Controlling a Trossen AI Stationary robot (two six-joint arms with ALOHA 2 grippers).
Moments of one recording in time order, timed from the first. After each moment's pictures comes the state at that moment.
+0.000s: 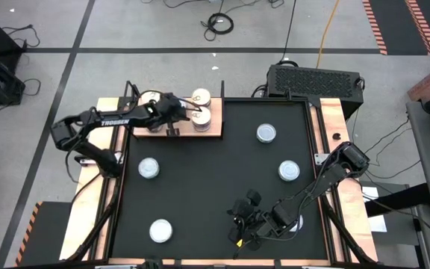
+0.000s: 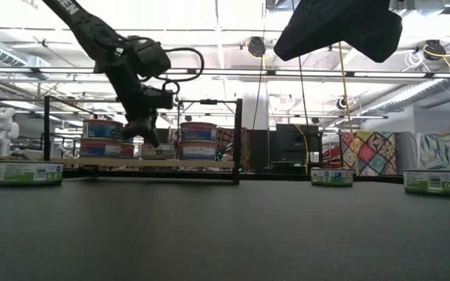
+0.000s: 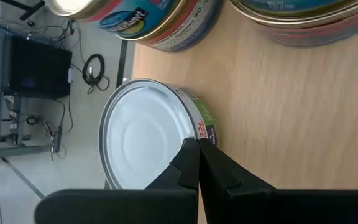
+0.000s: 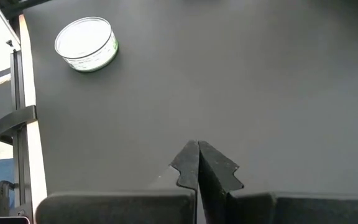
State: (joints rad) left arm 0.59 1.46 0.81 -0.23 -0.31 0.67; right arm 0.64 1.85 1.32 -0.44 0.65 0.98
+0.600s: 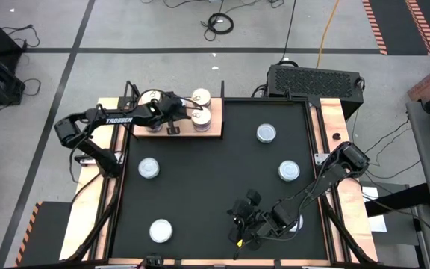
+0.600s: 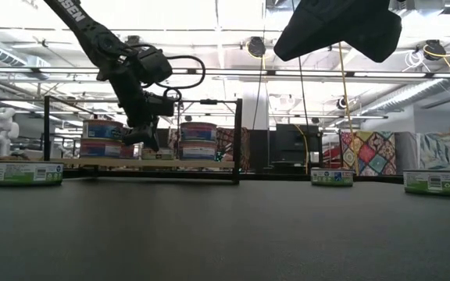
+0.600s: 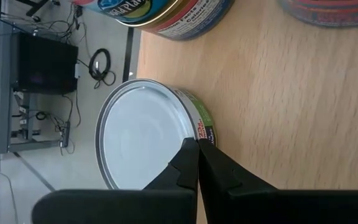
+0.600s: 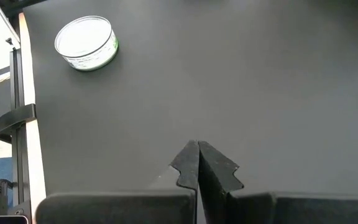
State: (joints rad) left arm 0.62 1.52 0.81 -0.18 -0.33 0.71; right arm 0.64 1.85 1.32 -0.44 0.65 0.97
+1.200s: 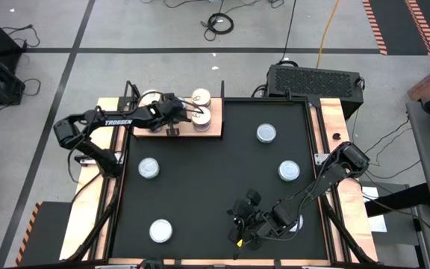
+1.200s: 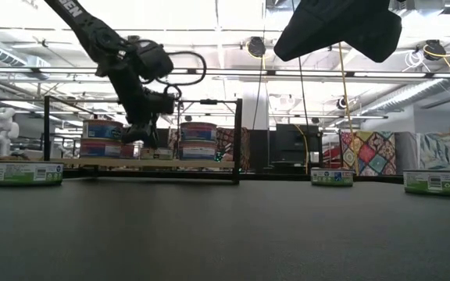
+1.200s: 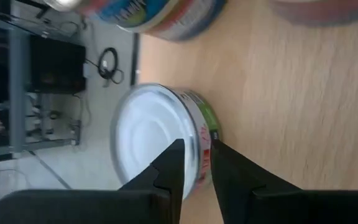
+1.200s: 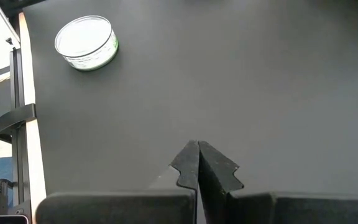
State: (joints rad) left arm 0.57 1.50 0.81 -0.20 -0.39 0.72; right arm 0.64 1.85 1.32 -0.44 0.65 0.97
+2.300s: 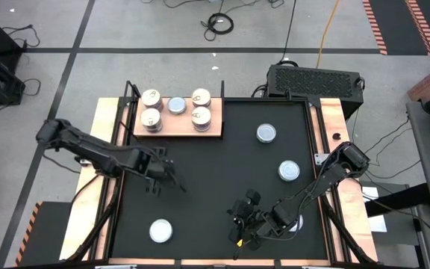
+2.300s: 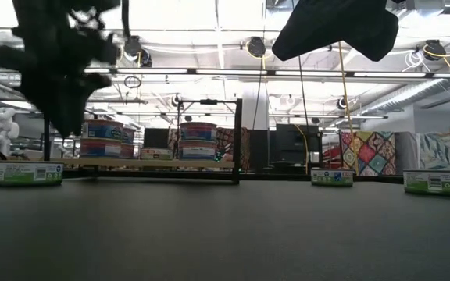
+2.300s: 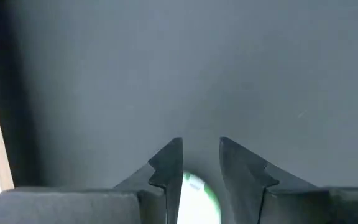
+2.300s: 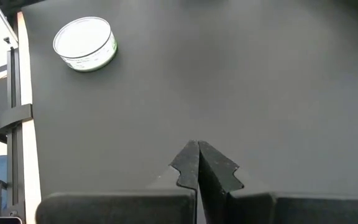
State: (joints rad) left arm -0.25 1.28 0.81 -0.87 -0.19 -0.10; right arm 0.63 1.85 1.32 -0.44 0.66 0.95
